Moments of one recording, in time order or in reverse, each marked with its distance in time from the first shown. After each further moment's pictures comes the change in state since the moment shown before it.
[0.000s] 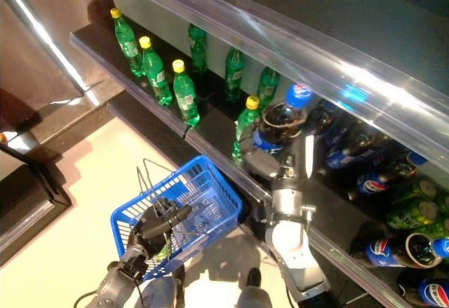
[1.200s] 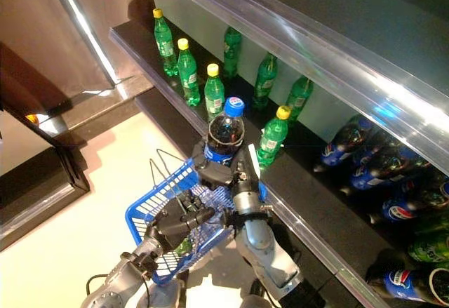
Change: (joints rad) left arm -0.077 0.067 -0.161 -0.104 -0.025 0.040 -0.031; right arm -0.108 0.038 0.229 0.069 0.147 0.150 0.005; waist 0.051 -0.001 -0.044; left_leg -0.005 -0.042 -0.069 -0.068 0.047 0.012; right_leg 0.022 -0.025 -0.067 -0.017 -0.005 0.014
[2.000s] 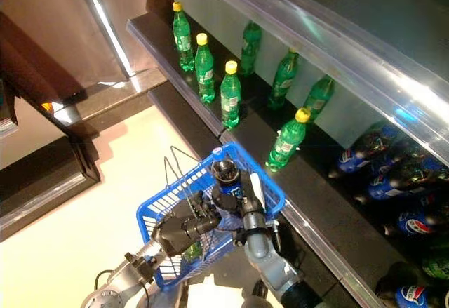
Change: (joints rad) left arm -0.023 0.036 -0.040 -0.001 -0.106 0.034 -0.224; right arm -0.011 -0.020 0.023 0.403 -0.286 0.032 -0.032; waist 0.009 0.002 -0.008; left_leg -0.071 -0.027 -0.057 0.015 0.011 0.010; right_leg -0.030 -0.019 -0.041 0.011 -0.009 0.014
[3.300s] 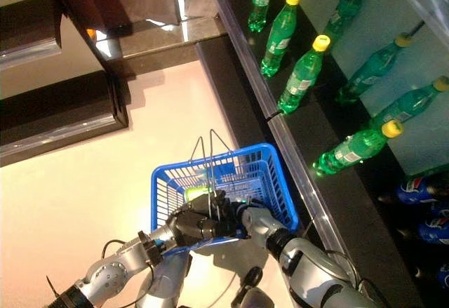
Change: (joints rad) left arm -0.221 0.031 -0.022 0.064 0.027 0.217 -0.054; right arm -0.522 0.062 0.376 0.651 -0.429 0.255 0.735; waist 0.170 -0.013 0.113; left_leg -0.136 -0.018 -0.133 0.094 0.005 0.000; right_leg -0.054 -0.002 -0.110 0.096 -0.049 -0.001
